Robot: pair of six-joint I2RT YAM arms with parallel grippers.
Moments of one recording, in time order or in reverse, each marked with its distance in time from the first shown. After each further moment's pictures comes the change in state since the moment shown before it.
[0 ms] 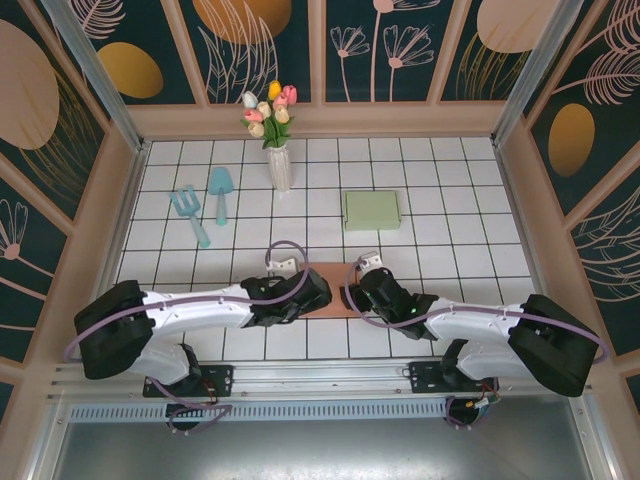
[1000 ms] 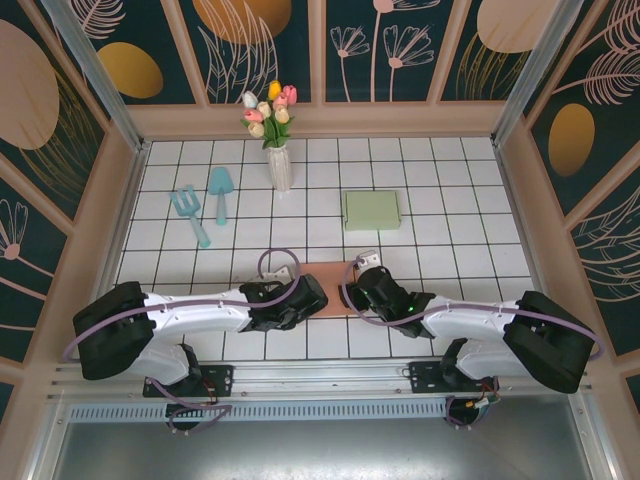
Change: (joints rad) left arm -0.014 0.005 -0.042 0.039 0.061 -0.204; right arm 0.000 0.032 0.018 0.008 0.000 0.003
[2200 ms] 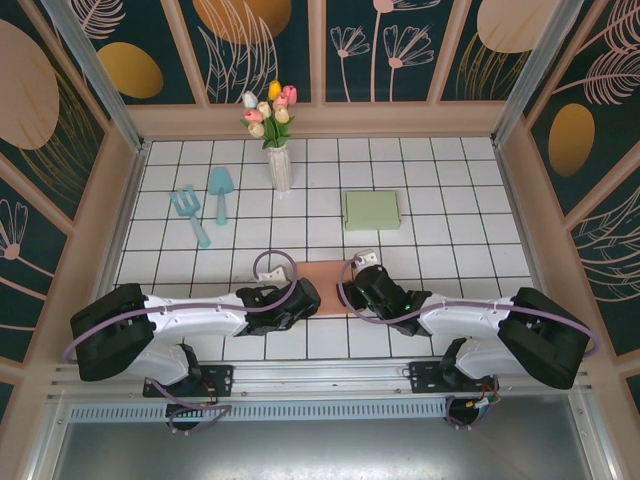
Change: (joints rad) left arm 0.000 -0.014 -0.073 0.086 -0.086 0.026; right arm 0.006 0.034 0.021 0.010 0.003 0.003
